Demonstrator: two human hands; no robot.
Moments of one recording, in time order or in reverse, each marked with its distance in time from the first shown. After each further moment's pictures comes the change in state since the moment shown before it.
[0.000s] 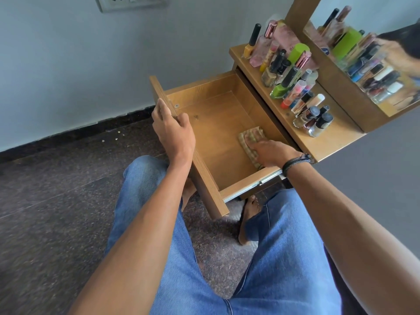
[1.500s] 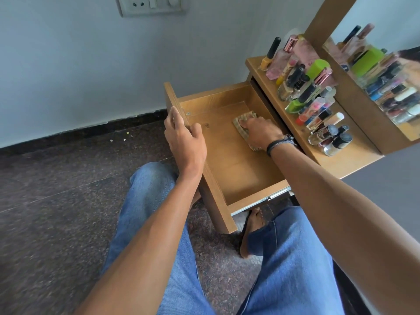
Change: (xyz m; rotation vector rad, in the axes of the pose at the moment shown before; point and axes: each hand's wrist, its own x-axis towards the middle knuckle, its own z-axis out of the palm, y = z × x) left_hand -0.003 0.003 -0.002 0.018 0.008 -0.014; right_hand 0.038 -0.051 -0.066 0.058 0.305 0.025
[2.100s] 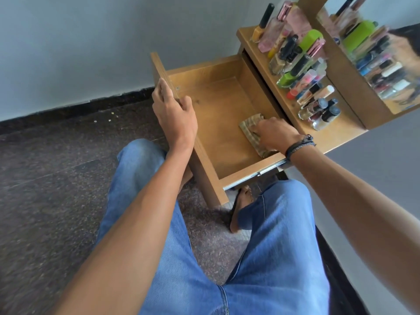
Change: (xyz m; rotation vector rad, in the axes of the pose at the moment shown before) left_hand 0.001 -0.001 0.000 -0.022 0.025 0.022; right_hand -0.064 0.037 0.017 -0.120 -0.142 0.034
